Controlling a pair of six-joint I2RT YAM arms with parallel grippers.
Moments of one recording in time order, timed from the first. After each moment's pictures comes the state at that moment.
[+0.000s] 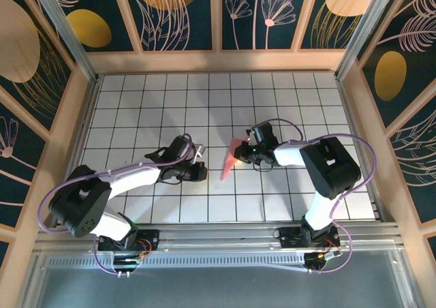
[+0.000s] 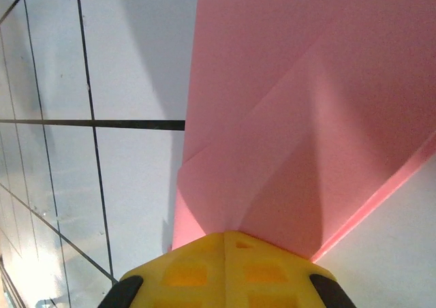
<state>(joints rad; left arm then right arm) -0.68 1.44 0.68 -0.20 0.37 -0.59 0.50 1.76 0.75 0.11 -0.44 0.74</state>
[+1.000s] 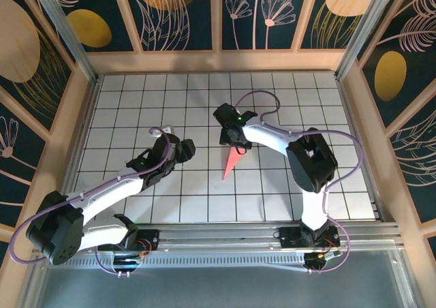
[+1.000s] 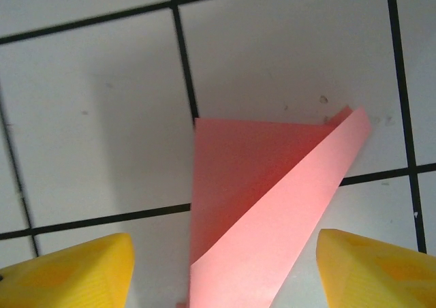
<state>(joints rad) -0.65 1.21 0.62 -0.11 -0.25 -0.82 0.73 1.95 1.42 -0.75 0.26 0.83</state>
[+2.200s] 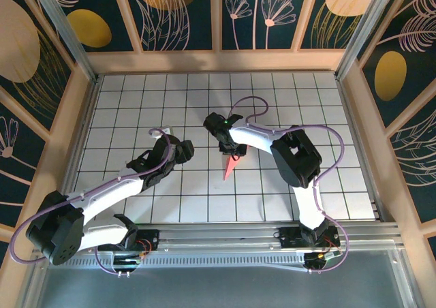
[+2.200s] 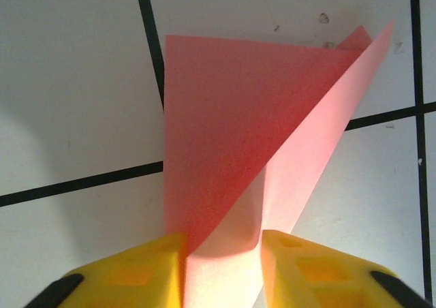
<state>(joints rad) -0.65 1.21 0.61 -0.12 -0.29 -0.80 0.79 2.06 1.50 -0.91 0.31 0.89</state>
